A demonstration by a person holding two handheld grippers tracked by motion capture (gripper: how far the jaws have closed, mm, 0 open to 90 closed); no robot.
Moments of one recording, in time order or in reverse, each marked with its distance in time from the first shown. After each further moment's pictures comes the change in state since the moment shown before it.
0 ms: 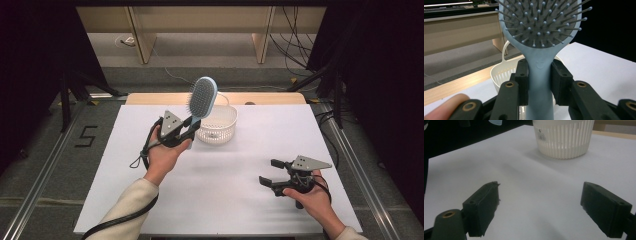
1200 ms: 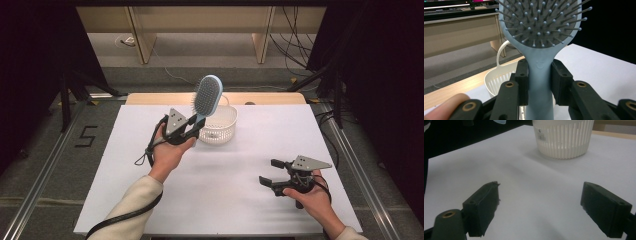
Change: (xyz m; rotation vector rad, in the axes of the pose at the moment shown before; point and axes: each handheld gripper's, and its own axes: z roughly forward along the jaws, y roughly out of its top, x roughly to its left) left arm -0.006 0.004 0.011 -0.009 -0.016 0.013; right arm 0.000 0.000 0.000 -0.003 -0.001 -0.003
